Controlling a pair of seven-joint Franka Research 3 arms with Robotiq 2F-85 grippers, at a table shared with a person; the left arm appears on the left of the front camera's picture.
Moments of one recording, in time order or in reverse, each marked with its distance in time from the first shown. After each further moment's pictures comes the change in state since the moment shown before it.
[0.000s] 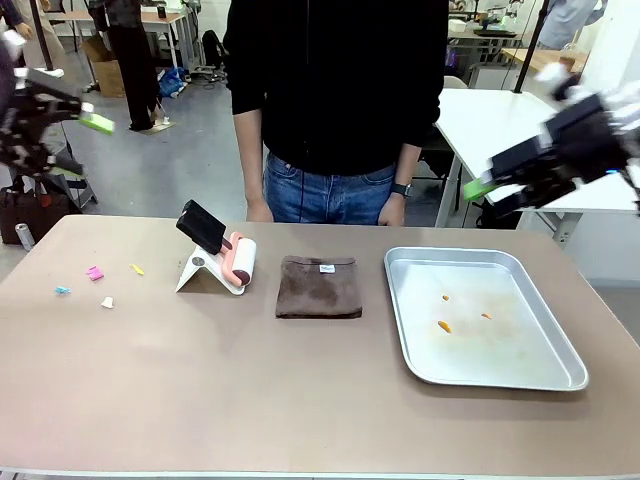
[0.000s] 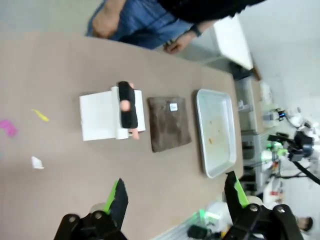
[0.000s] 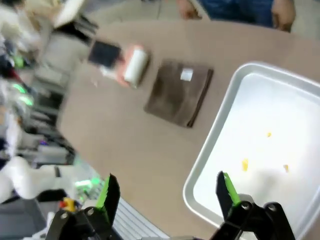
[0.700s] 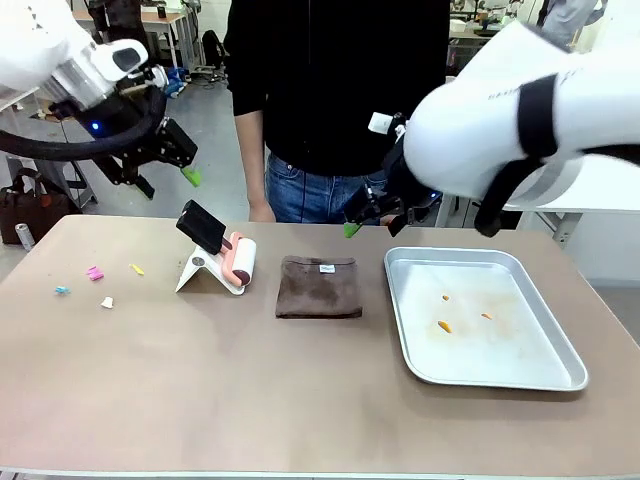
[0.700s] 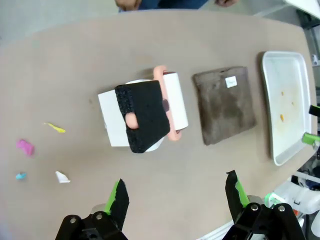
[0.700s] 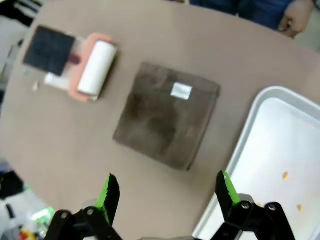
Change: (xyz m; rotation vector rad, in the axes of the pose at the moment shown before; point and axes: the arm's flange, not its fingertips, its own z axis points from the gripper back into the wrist) left arm 0.033 -0.036 -0.125 0.356 0.250 -0.160; right arm 0.046 0.062 -0.164 -0.293 0.050 0.021
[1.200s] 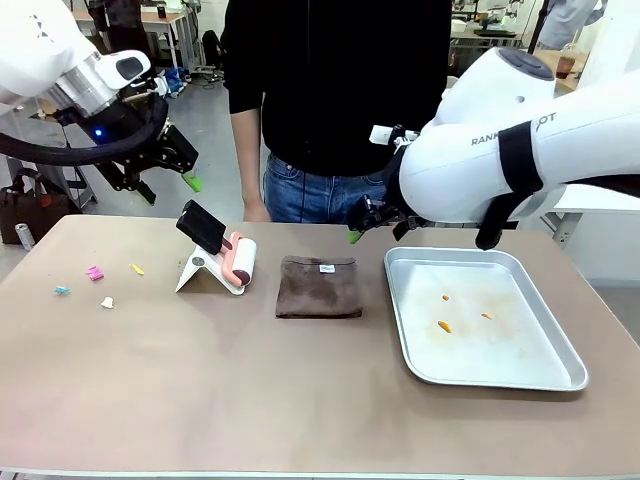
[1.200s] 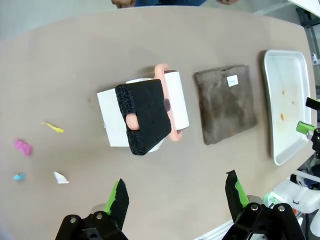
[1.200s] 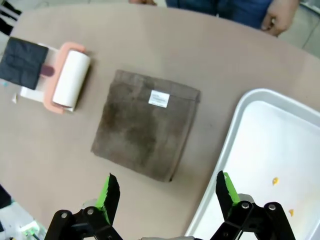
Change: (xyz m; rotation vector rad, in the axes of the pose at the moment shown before) left arm 0.001 0.000 -0.004 -0.006 0.007 -0.001; right arm -0.001 -0.007 -0.014 -0.059 -0.014 0.003
